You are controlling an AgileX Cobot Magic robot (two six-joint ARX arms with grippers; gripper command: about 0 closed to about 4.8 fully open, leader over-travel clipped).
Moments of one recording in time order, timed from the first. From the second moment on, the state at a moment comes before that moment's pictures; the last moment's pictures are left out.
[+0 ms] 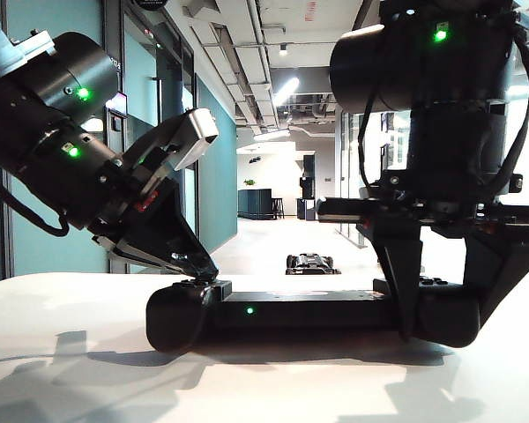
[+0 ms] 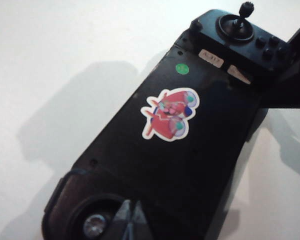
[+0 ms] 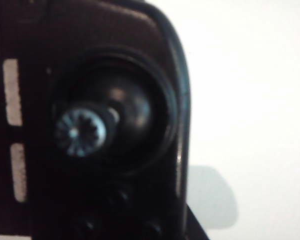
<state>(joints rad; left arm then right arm) -0.48 1.56 0.71 0.04 0.58 0.21 0.65 1.60 0.98 -0.79 0.09 0.65</state>
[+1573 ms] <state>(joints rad) -0.48 1.57 0.71 0.09 0.57 0.21 0.65 1.60 0.98 -0.79 0.09 0.65</state>
